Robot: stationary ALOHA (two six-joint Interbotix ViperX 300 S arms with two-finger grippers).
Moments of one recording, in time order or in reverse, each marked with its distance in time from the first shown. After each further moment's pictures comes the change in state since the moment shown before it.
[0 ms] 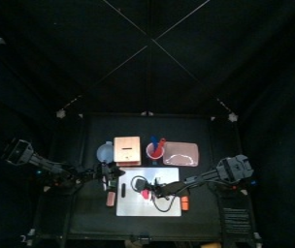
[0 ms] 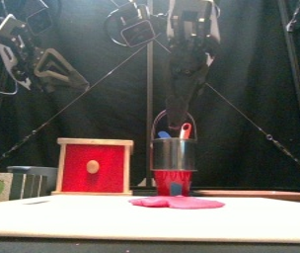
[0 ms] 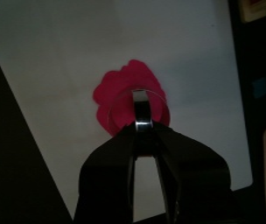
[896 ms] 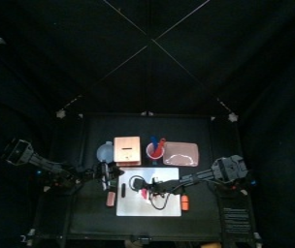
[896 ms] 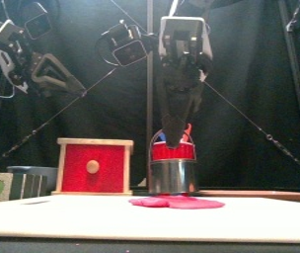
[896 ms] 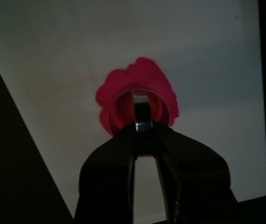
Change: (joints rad) left arm 0.000 -0.002 0.015 -0.020 0.000 -0.002; right arm -0.041 0.044 -0.008 0.097 -0.026 -0.075
